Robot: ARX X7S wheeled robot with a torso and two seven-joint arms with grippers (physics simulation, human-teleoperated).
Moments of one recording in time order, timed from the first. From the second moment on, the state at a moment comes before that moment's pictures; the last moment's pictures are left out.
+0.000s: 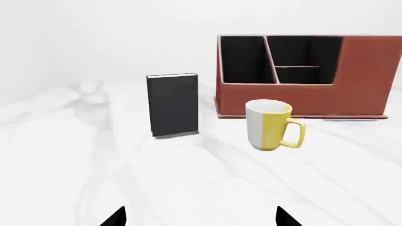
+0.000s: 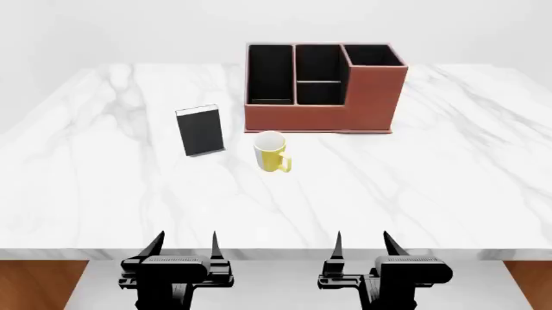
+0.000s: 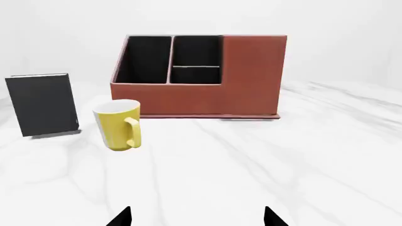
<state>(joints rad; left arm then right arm) 0.00 0.00 0.00 0.00 0.00 0.00 0.00 0.00 0.00 0.00 0.00 0.00 0.00 0.00</state>
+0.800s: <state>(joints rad) -0.08 -0.12 0.03 0.56 -0.13 -0.53 -0.10 0.15 0.16 -0.09 -0.60 0.00 0.74 0.04</state>
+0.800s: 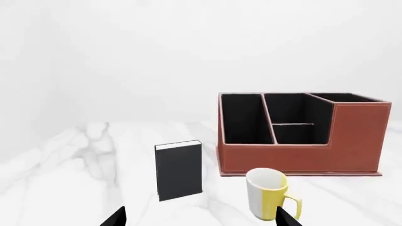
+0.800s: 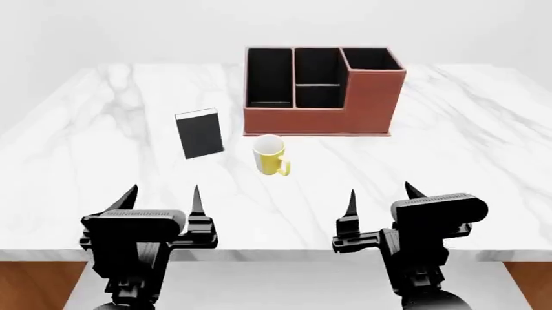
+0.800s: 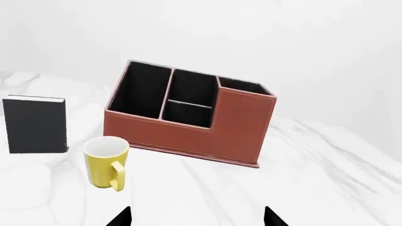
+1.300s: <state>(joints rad) -0.10 -0.15 0.04 0.65 -0.14 -0.60 -0.14 0.18 0.19 -0.09 -0.65 0.00 0.80 0.04</state>
